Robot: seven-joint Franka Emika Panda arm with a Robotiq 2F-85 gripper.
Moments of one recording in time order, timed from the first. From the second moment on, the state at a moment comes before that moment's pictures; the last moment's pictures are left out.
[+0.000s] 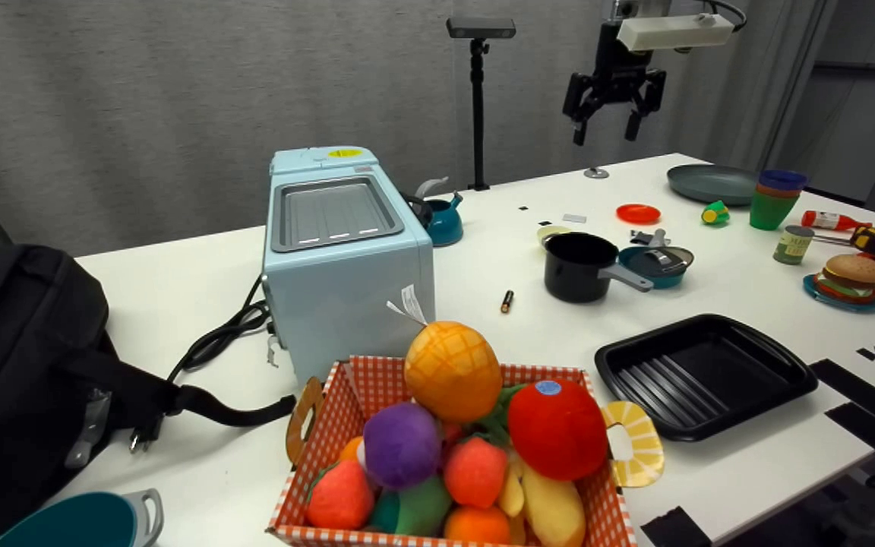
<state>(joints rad) -0.07 0.75 -0.08 -1.30 0.02 2.14 0.32</state>
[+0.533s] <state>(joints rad) -0.08 0.62 -0.07 -1.41 0.07 2.17 0.21</state>
